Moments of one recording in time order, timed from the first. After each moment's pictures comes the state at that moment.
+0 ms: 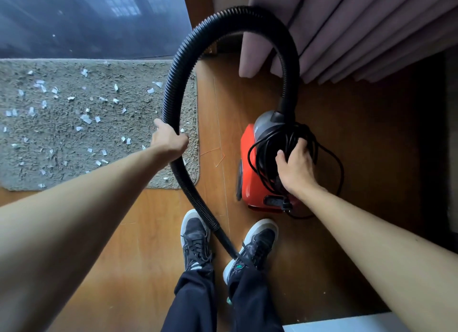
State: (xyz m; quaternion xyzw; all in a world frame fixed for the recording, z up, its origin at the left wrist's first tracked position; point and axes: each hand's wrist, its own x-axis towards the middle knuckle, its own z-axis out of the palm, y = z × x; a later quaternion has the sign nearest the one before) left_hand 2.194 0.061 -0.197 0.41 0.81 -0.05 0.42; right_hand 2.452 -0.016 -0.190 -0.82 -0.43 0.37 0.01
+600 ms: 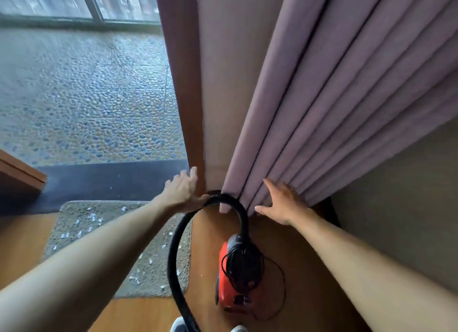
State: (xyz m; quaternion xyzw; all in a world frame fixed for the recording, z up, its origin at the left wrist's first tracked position) left_hand 2.240 0.152 0.198 0.73 0.63 -0.08 0.25; right_hand 2.496 0.108 0.202 -0.72 -0.65 0.22 -0.09
